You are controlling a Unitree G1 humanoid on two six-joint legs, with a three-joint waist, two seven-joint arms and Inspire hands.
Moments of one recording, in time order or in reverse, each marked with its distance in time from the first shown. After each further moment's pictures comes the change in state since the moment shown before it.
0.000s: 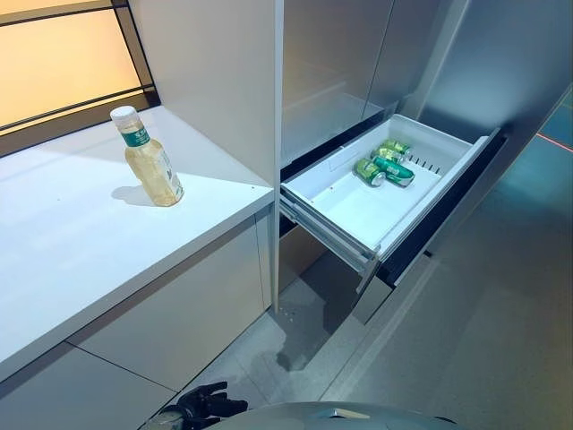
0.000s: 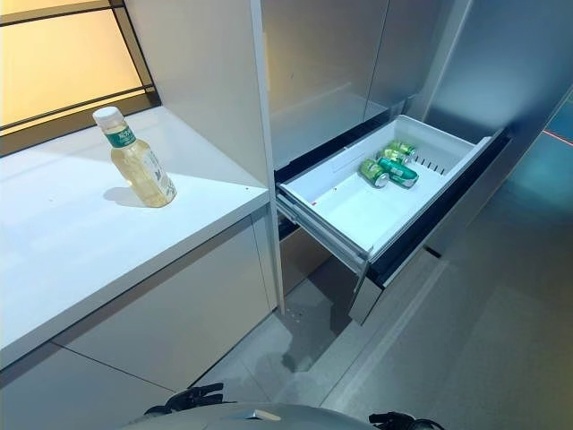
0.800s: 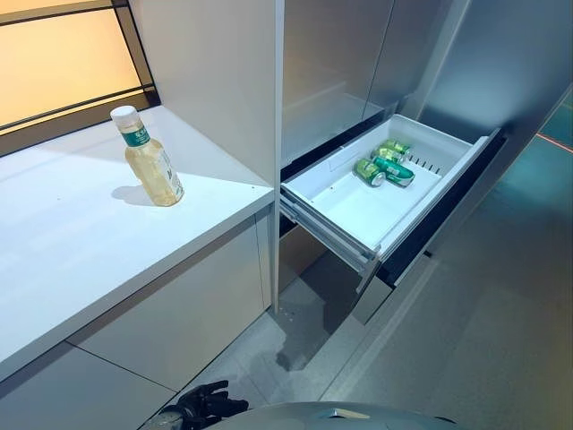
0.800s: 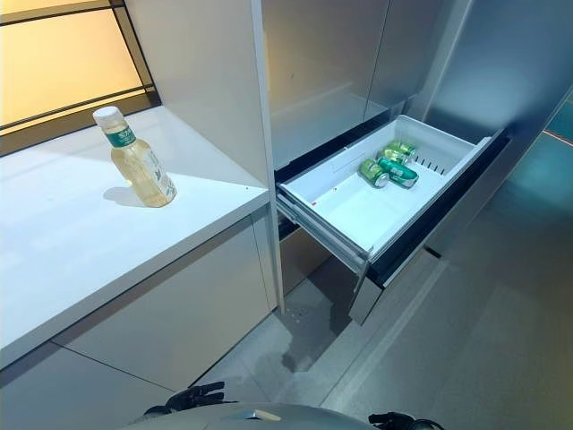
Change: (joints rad) left arm 0.006 0.002 -0.006 -0.001 0.014 -0.054 -0.023; right arm 0.001 0.000 0.000 0.000 0.000 0.001 0.003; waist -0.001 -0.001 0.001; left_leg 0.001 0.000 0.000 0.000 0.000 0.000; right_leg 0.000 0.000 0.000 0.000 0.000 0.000
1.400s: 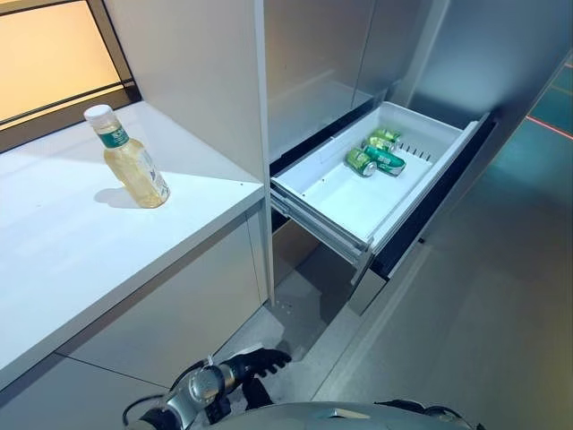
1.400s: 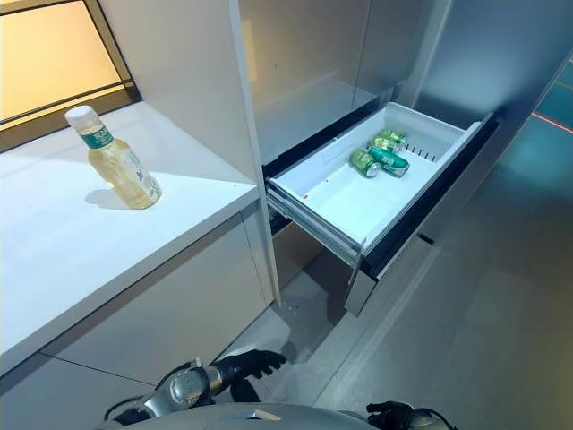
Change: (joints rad) left arm -0.091 0.089 -0.443 -0.365 0.450 -0.262 -0.082; right arm -0.032 -0.029 0.051 -0.043 -0.004 0.004 0.030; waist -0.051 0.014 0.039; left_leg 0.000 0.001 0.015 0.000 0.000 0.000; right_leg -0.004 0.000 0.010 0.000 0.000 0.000
